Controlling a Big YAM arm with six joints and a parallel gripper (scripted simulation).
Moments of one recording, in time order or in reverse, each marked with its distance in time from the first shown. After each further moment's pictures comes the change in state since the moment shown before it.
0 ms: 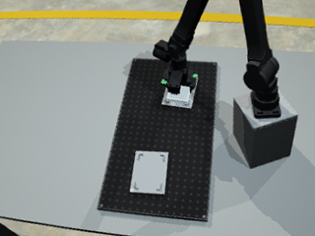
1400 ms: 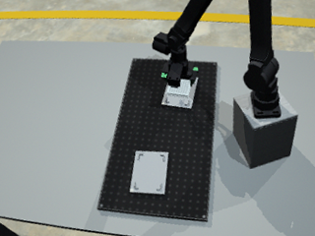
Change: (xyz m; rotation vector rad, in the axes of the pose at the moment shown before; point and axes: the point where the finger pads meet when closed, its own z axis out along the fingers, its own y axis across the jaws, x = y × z) arm 0.002 0.002 -0.037 -0.007 -0.003 -0.003
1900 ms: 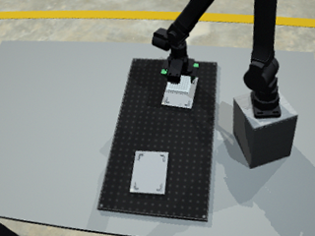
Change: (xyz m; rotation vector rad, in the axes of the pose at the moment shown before) arm -0.001 0.002 -0.022 -0.002 -0.001 -0.001
